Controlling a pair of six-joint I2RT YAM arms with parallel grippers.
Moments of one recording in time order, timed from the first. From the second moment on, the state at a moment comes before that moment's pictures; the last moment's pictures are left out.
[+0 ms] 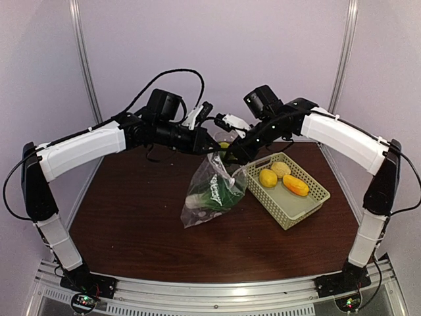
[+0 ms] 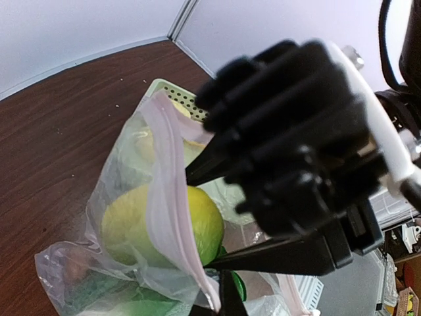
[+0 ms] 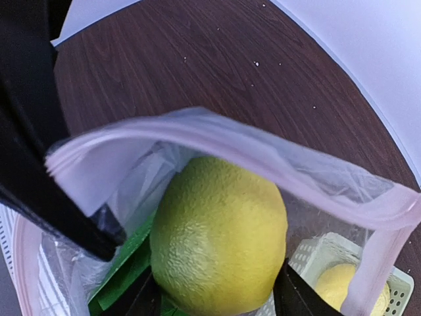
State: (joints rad) left arm -0.77 1.74 1.62 -0.41 0.45 -0.36; right arm 0.72 1.83 1.86 -0.88 -0.20 -0.24
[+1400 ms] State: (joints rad) left arm -0.77 1.69 1.50 -0.46 0.30 -0.23; right arm 0.22 1.78 1.38 -0.84 -0.01 -0.58
